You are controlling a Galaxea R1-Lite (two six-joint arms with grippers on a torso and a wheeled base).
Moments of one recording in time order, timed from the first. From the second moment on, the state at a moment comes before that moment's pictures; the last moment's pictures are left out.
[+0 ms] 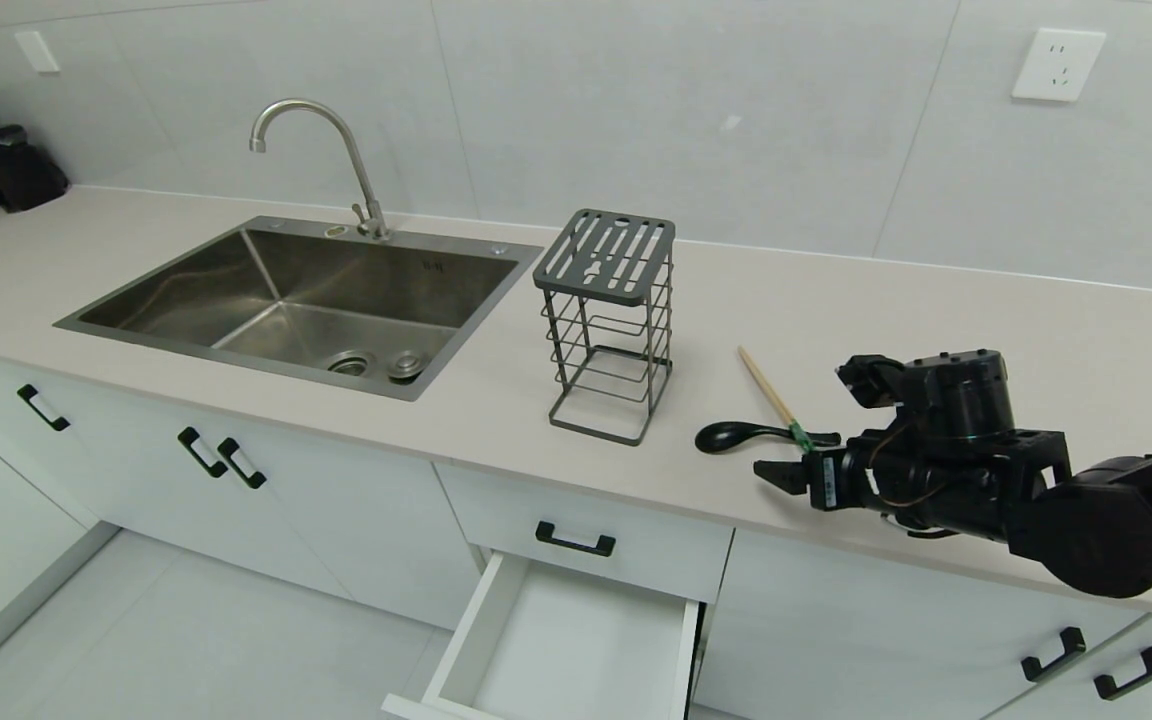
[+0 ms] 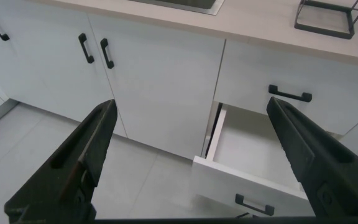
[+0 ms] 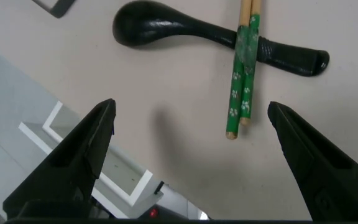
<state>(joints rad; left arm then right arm) 0.00 0.00 0.00 0.00 0.08 -0.05 0.41 1.90 -0.83 -0.59 0.03 0.16</state>
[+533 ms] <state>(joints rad) 0.00 0.00 0.00 0.00 0.08 -0.05 0.40 1.98 -0.90 -0.60 0.01 0.14</state>
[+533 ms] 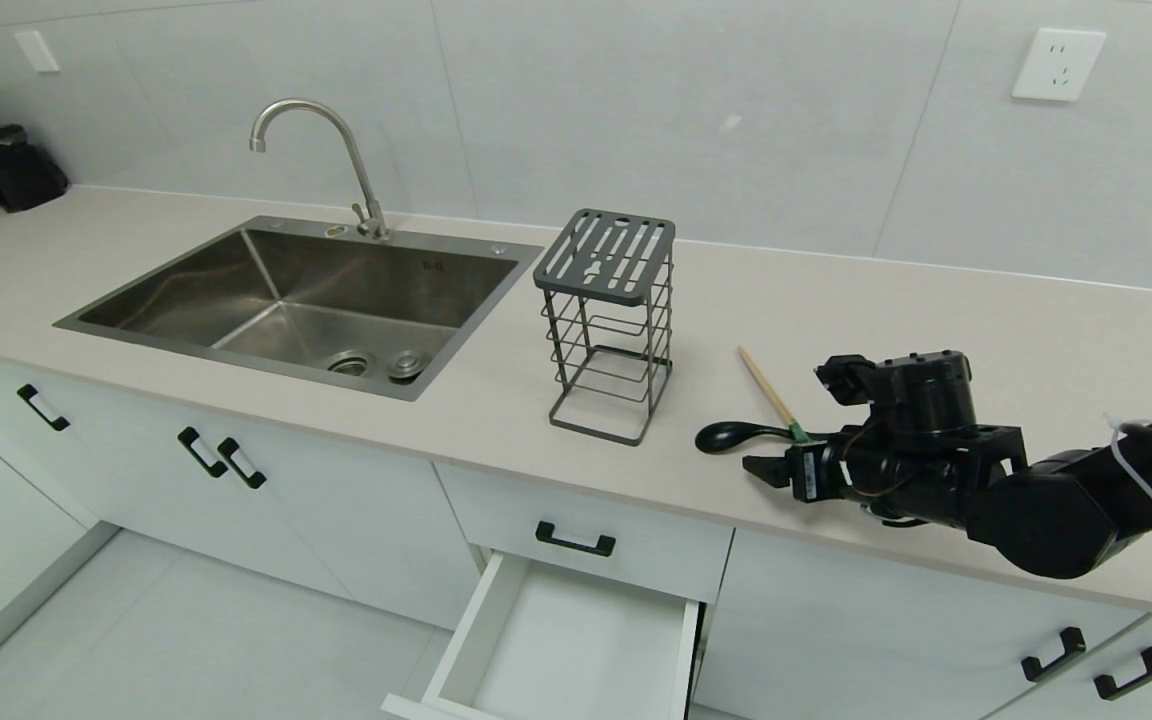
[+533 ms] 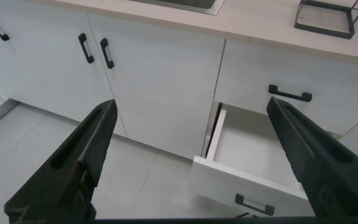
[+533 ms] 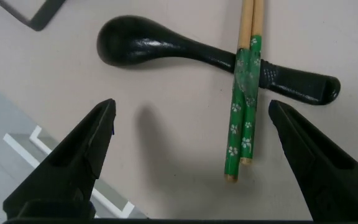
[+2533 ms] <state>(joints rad) 0.00 0.00 0.00 0.00 0.06 0.04 0.34 1.29 -0.52 -0.63 0.22 -0.25</state>
